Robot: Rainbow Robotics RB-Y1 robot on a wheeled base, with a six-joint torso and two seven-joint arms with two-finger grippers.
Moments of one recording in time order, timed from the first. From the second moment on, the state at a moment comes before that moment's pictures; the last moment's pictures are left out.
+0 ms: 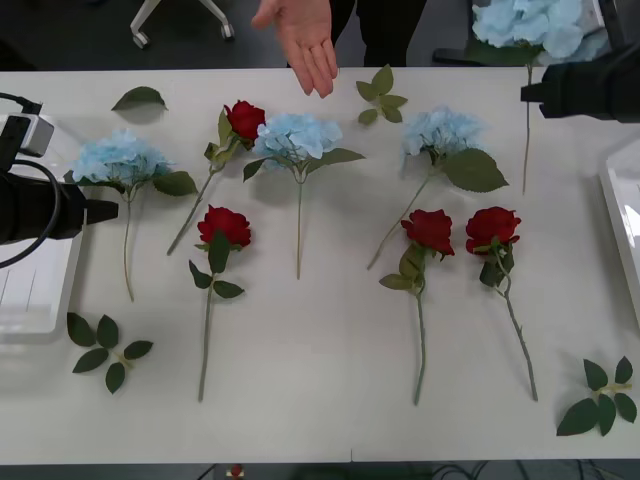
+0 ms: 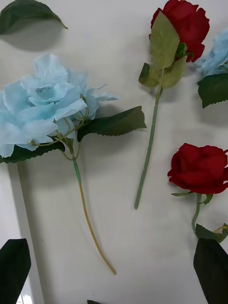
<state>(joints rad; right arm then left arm) -0.75 -0.85 0.14 -1.15 -1.48 0.99 2.04 -0.13 0.73 0.20 -1.97 0.91 1.28 -1.60</state>
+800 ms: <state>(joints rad) -0.99 -0.55 0.14 -1.20 -1.55 0.74 2.53 -0.13 0.73 0.20 -1.97 0.91 1.28 -1.61</state>
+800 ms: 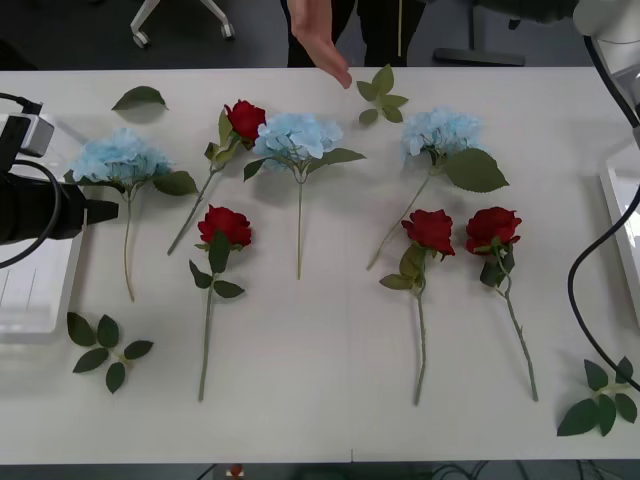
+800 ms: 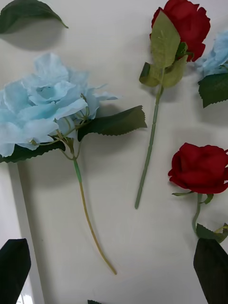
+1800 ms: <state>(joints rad) -1.05 -0.47 0.15 -1.20 -1.61 0.74 2.68 -0.13 0.73 0.20 -1.97 0.91 1.28 -1.61</state>
